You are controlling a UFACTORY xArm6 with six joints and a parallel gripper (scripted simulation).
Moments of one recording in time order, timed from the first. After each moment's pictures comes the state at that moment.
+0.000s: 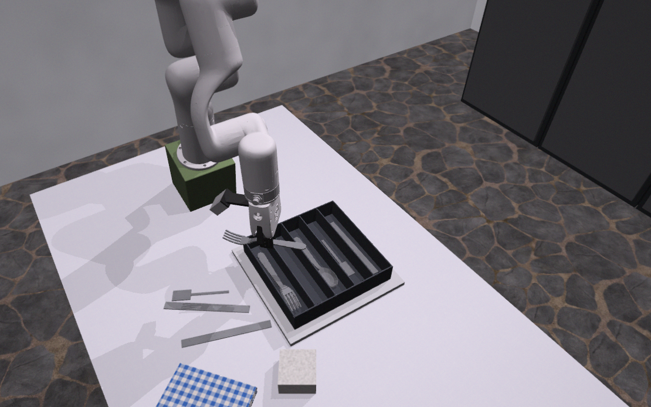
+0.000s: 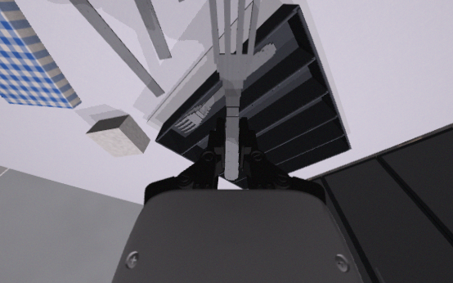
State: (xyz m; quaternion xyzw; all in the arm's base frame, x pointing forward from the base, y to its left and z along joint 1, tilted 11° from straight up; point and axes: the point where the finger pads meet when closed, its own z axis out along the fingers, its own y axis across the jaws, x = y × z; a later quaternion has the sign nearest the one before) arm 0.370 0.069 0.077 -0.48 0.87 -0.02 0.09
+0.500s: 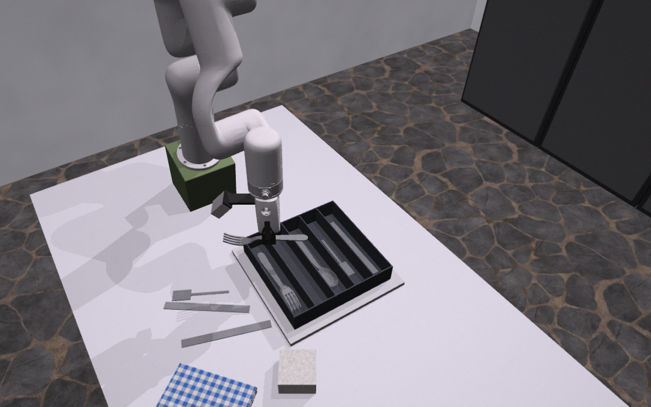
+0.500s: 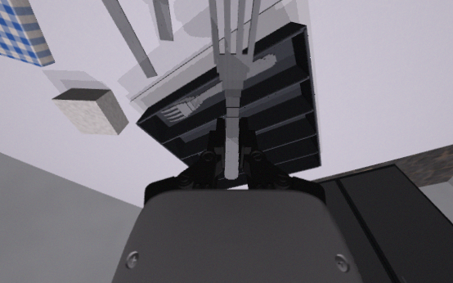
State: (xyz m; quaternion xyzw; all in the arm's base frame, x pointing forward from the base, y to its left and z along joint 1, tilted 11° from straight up) arm 0.364 0.075 0.080 -0.57 0.81 -0.05 0.08
